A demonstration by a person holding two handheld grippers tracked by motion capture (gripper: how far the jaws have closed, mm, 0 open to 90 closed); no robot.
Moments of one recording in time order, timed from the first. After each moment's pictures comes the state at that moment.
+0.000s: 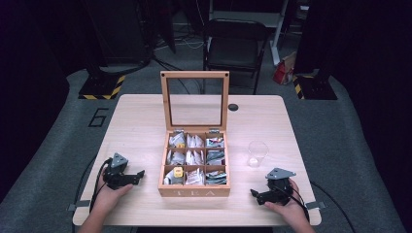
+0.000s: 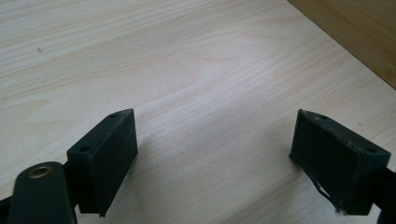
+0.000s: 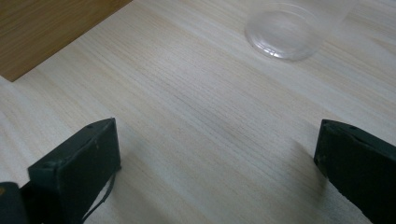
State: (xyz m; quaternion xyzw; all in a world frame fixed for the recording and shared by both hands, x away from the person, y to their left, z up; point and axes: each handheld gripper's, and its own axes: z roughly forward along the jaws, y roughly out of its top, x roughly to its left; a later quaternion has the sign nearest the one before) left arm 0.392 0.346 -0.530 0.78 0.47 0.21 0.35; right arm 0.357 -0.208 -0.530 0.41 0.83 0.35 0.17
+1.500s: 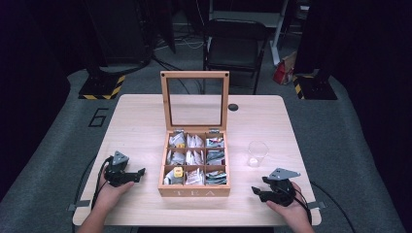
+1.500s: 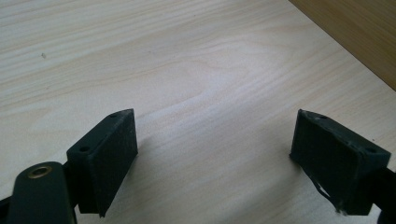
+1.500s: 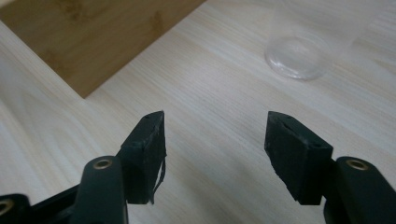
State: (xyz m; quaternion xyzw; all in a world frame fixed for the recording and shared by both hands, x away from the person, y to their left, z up) left arm 0.401 0.345 -0.530 0.78 0.48 0.22 0.35; right arm 0.342 -0.205 -0.500 0.40 0.82 0.37 0.15
